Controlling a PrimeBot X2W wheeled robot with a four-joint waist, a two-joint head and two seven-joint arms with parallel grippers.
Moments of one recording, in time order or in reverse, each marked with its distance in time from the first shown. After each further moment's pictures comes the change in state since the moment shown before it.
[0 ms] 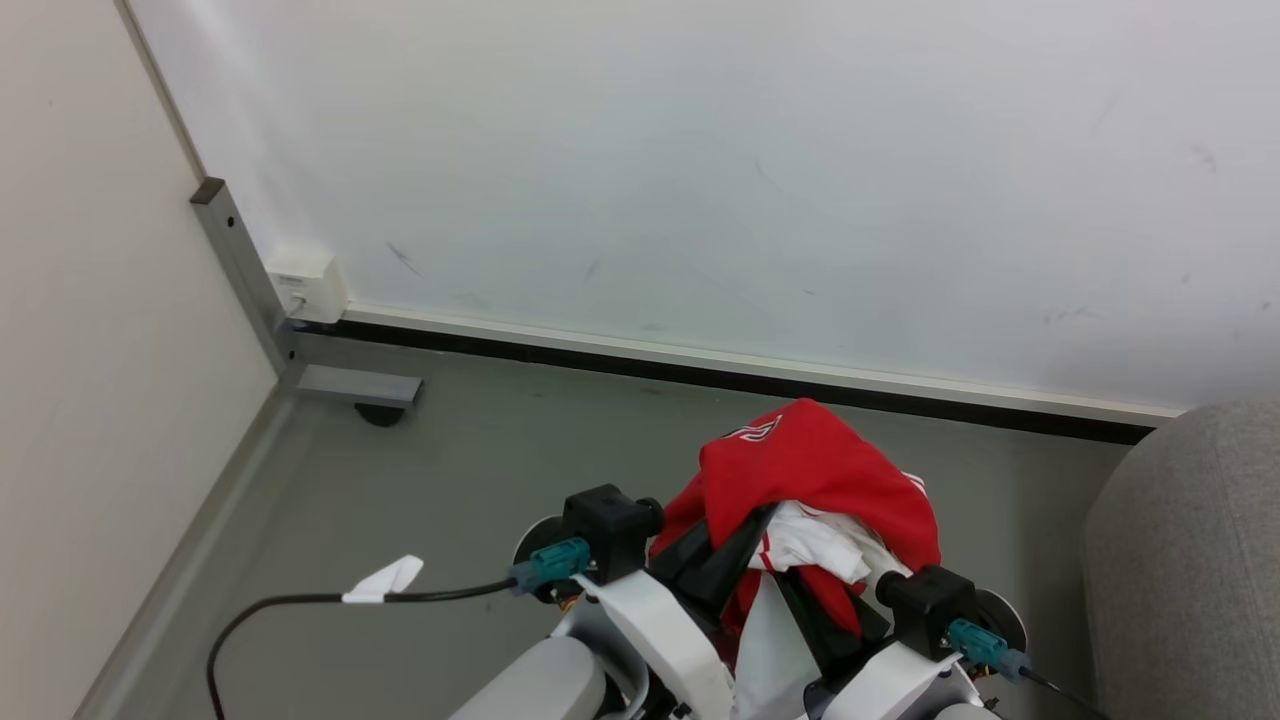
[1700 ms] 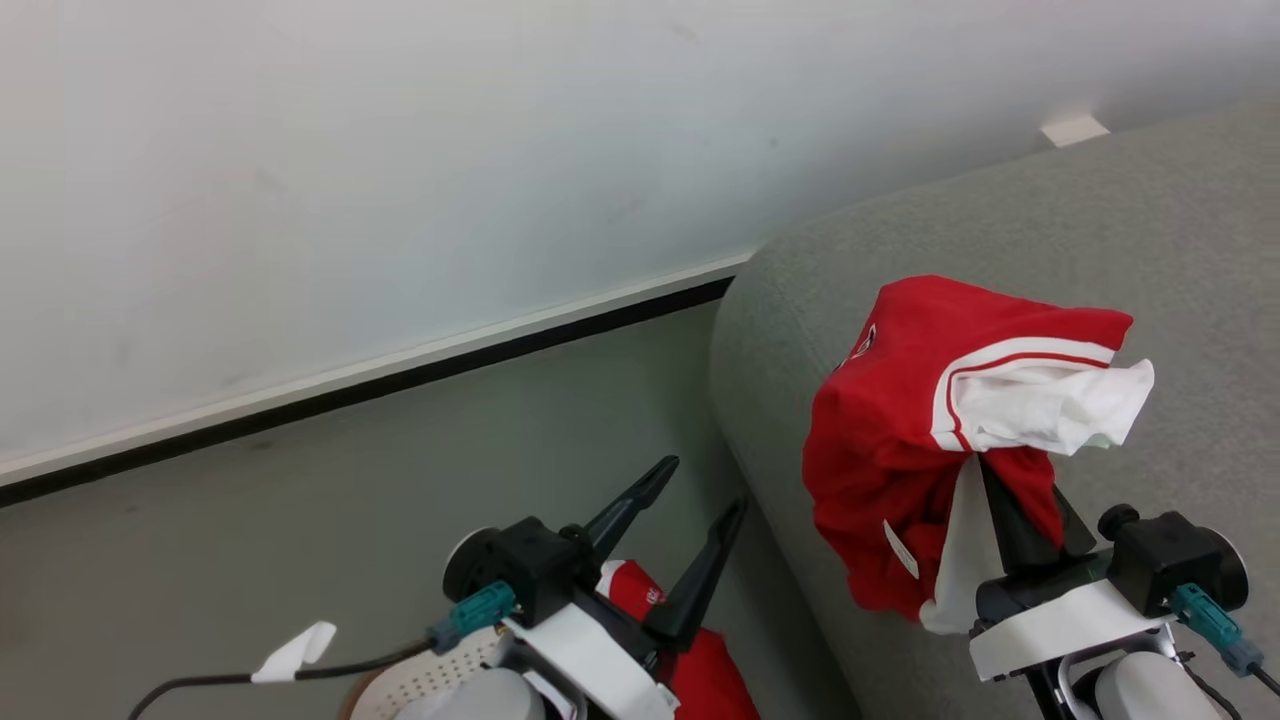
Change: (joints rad) left arm 0.126 0.058 0.134 -0.148 0.135 -0.005 -0.041; right arm 0.092 -0.074 -0.404 -0.284 -0.184 0.000 0.000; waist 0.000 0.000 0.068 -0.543
